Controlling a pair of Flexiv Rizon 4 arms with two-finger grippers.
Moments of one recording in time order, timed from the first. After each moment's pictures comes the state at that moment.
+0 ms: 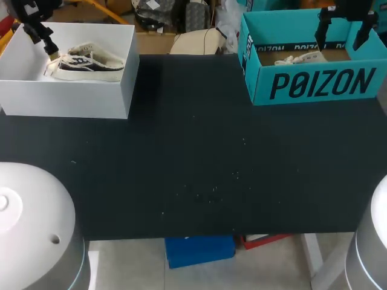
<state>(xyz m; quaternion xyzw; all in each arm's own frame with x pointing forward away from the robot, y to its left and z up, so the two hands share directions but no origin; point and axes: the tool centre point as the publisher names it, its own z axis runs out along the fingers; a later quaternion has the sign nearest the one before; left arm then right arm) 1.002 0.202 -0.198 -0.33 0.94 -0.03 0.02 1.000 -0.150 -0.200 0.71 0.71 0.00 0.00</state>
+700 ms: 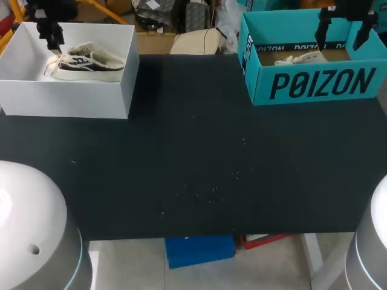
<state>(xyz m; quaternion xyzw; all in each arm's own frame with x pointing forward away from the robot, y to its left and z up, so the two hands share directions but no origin) 1.091 0.202 -0.257 0.01 1.00 0.00 0.03 1.000 -0.150 -0.200 0.71 0.71 0.00 0.00</state>
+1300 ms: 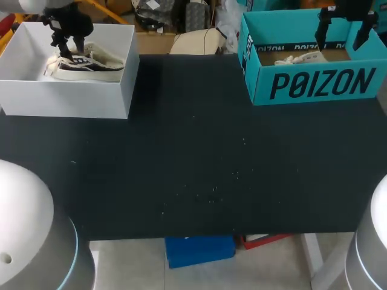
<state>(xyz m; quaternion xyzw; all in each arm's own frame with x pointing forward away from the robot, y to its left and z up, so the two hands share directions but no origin) 1.150 0.184 -0.325 0.18 0.98 0.01 0.03 1.000 -0.150 -0.200 0.71 0.71 0.00 0.00</state>
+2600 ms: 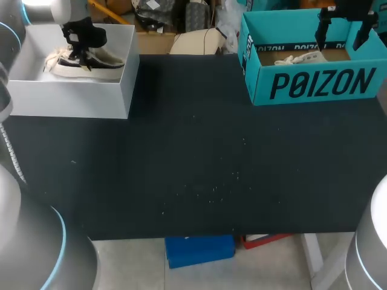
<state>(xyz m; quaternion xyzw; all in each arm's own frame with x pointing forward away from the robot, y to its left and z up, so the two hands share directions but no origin) 1.188 0.175 -0.396 0.13 0.99 0.01 -0.02 1.000 -0.150 -0.200 0.71 0.71 0.00 0.00</state>
